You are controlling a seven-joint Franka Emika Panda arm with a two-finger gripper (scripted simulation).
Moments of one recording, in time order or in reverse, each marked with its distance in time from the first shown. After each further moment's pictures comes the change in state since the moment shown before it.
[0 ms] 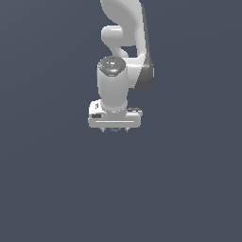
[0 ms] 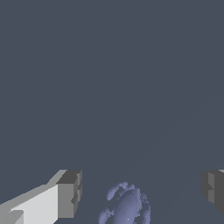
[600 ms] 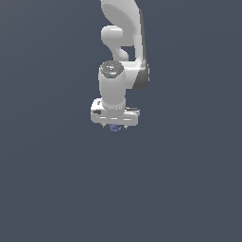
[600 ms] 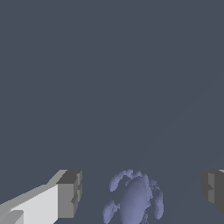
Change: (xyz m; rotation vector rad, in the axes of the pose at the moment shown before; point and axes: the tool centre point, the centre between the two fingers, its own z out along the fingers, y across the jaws) arm -0.039 0.002 0.030 0.005 0.000 0.115
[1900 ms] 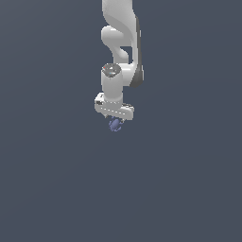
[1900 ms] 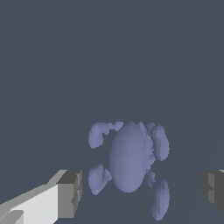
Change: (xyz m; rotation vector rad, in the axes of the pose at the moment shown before) arm -0.089 0.015 0.051 0.005 -0.001 0.233
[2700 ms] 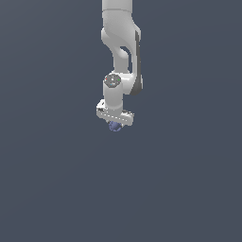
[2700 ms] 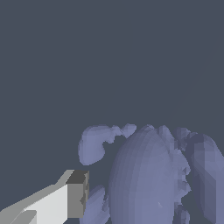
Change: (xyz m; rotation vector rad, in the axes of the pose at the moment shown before) arm -0.001 -0.001 0.046 0.001 0.002 0.000
